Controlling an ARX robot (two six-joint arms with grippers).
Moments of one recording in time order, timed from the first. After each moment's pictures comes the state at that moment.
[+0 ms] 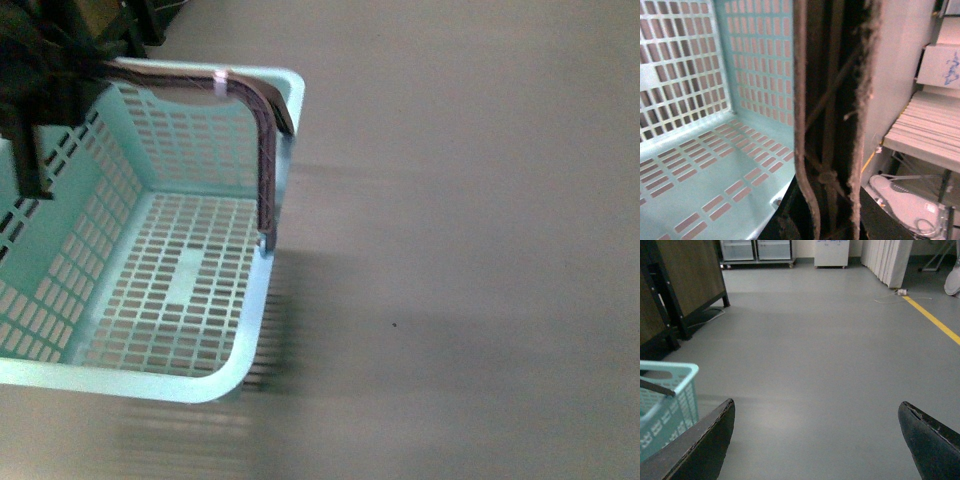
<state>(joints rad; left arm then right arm) -0.18 1.79 0.84 0.40 -0.05 -1.61 0.00 0.00 0.02 0.00 0.00 0.00</state>
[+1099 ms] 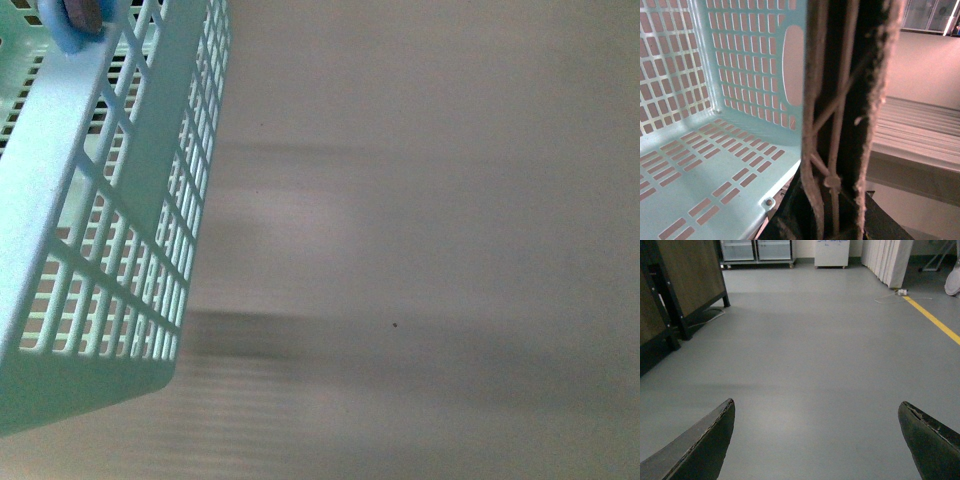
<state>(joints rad) -0.14 0.92 0.80 -0.12 -0.01 -1.66 0.00 0.00 0.02 0.00 0.00 0.00</state>
